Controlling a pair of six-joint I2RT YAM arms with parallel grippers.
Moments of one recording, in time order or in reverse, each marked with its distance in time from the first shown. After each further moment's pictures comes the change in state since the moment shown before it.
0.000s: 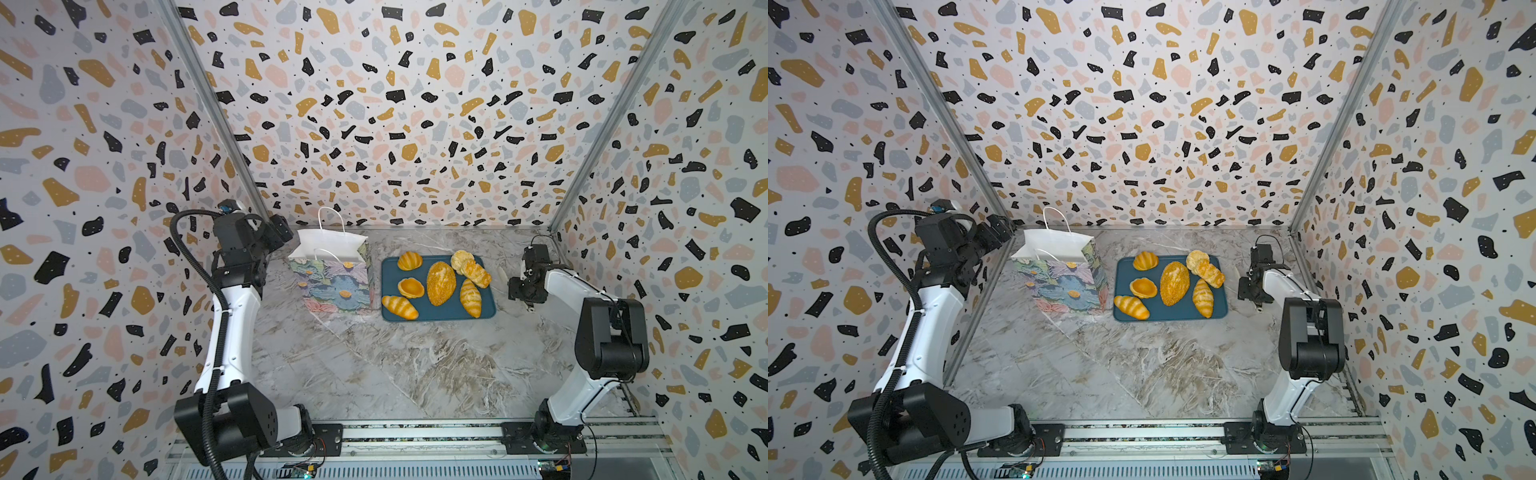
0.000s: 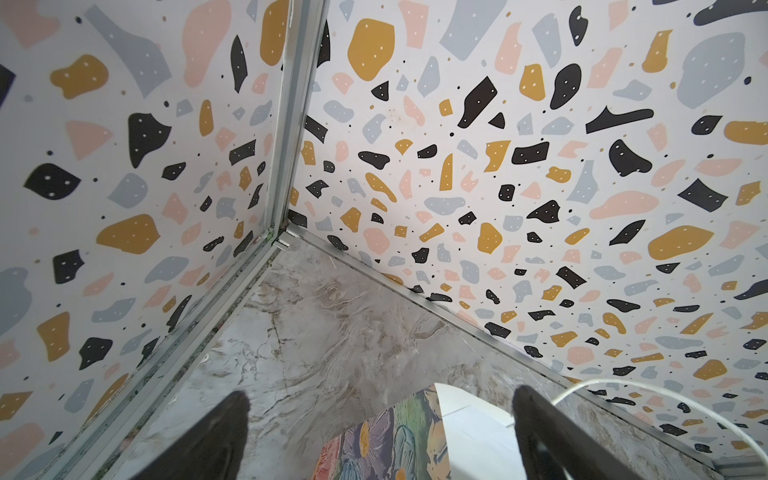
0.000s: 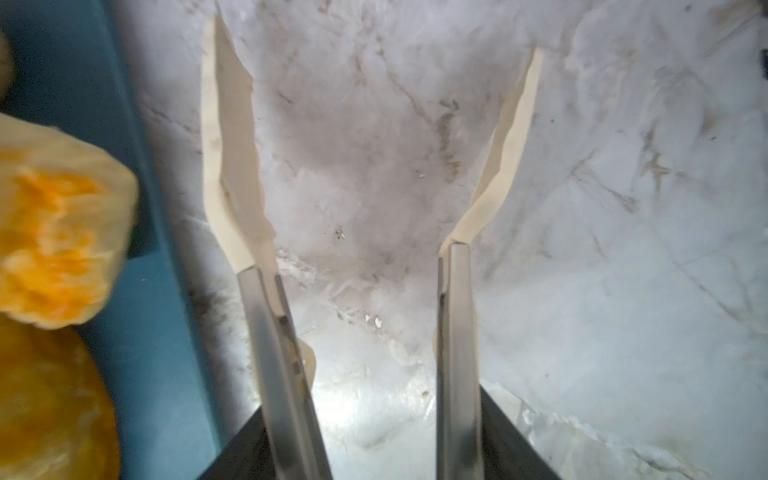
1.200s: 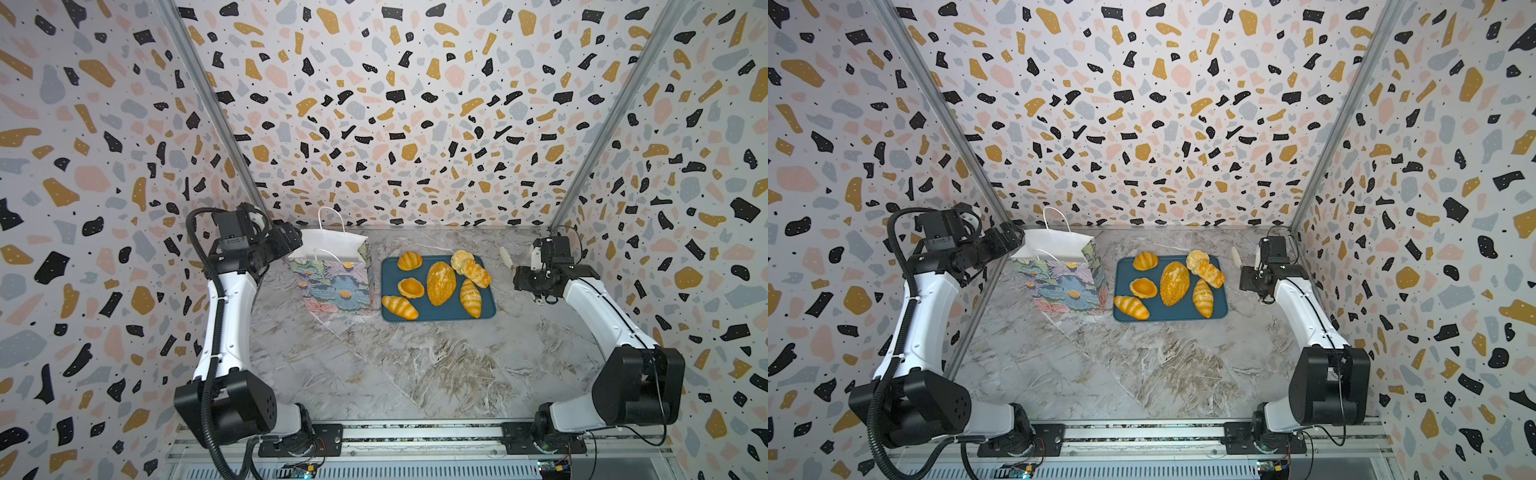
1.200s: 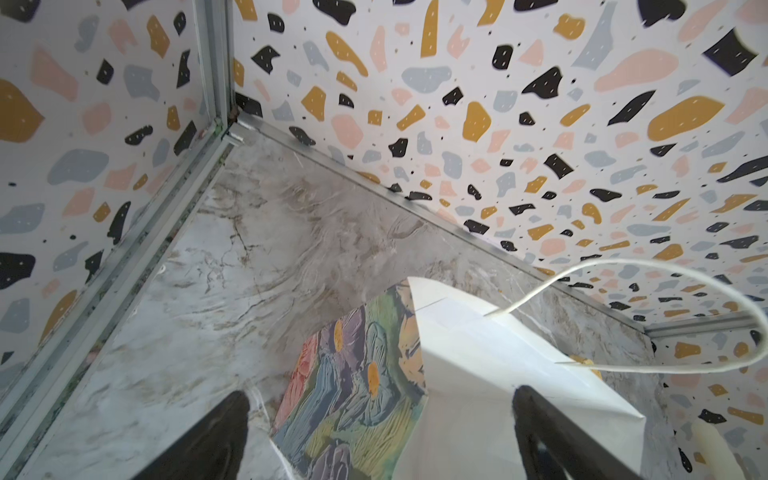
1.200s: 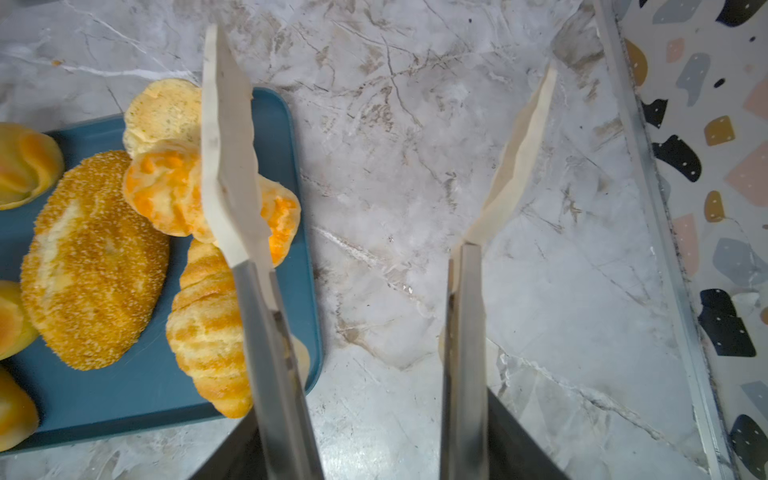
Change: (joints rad) left arm -0.003 0.092 0.159 -0.373 0.188 0.077; right arm 0.040 -0.279 0.001 -0.092 -0.085 0.002
